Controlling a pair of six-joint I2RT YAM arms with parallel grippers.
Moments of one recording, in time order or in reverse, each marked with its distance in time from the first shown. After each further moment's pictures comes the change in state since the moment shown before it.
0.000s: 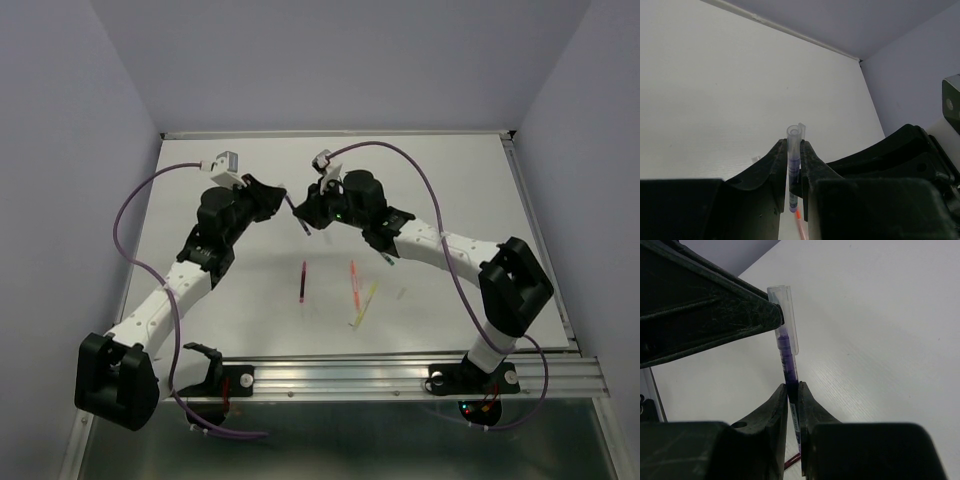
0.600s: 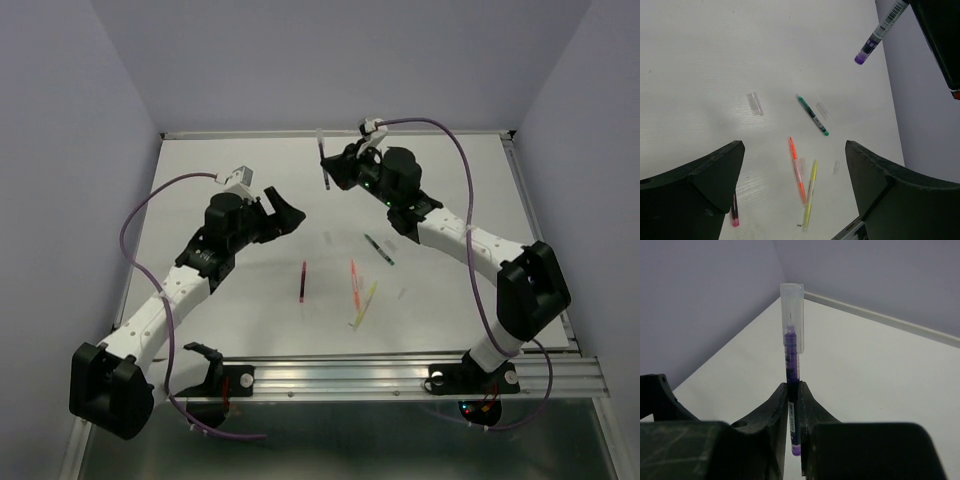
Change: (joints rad) left arm -0.045 -0.045 0.023 -0.280 0.089 -0.022; right arm -0.130 -0.072 -0.001 0.192 0.087 0.029
